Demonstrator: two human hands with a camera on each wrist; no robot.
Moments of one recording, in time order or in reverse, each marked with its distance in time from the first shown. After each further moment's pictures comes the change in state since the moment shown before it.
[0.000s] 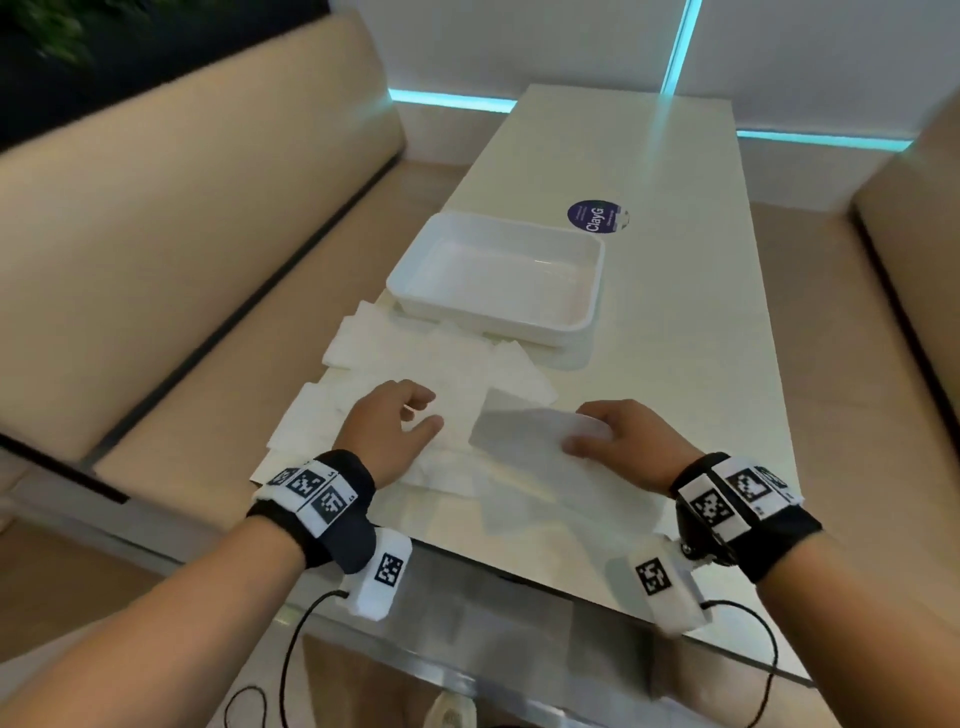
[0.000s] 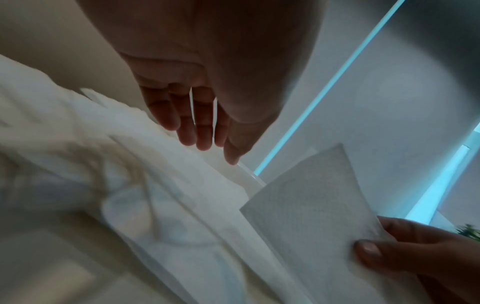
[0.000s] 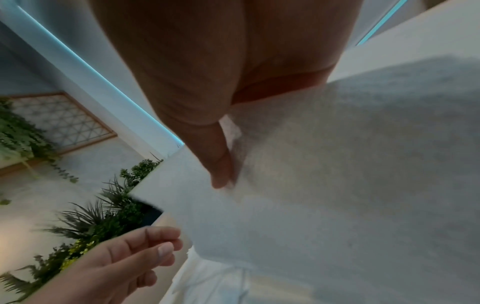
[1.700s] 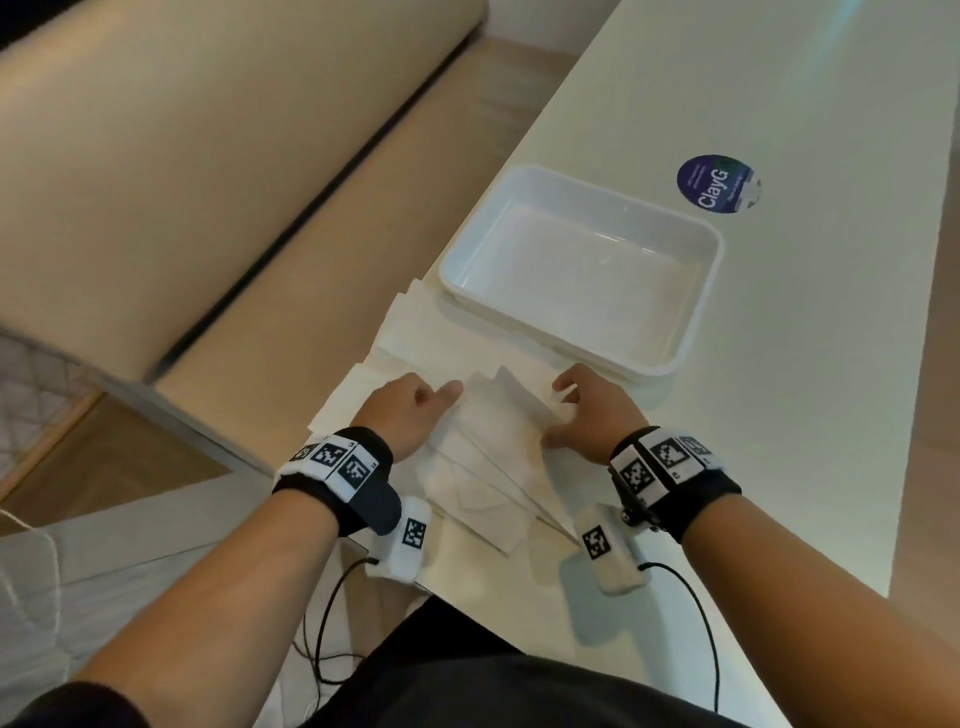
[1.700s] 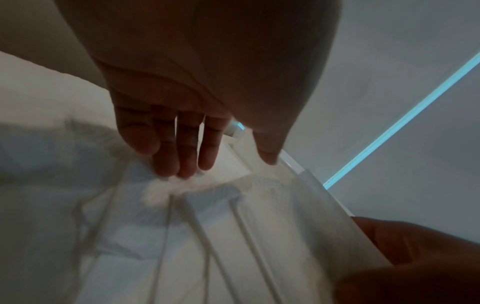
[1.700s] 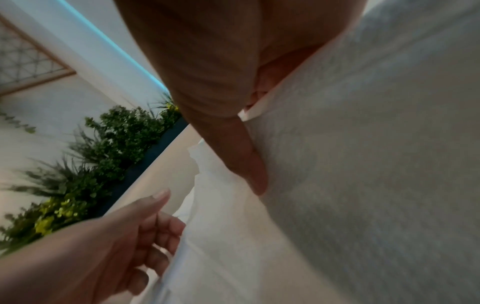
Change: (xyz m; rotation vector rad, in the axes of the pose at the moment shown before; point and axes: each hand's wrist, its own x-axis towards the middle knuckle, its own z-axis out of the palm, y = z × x) left_hand 0.090 -0.020 -0.021 0.025 -0.219 -0.524; right_hand 0.158 -0.026 0.016 -0.008 -0.186 0.185
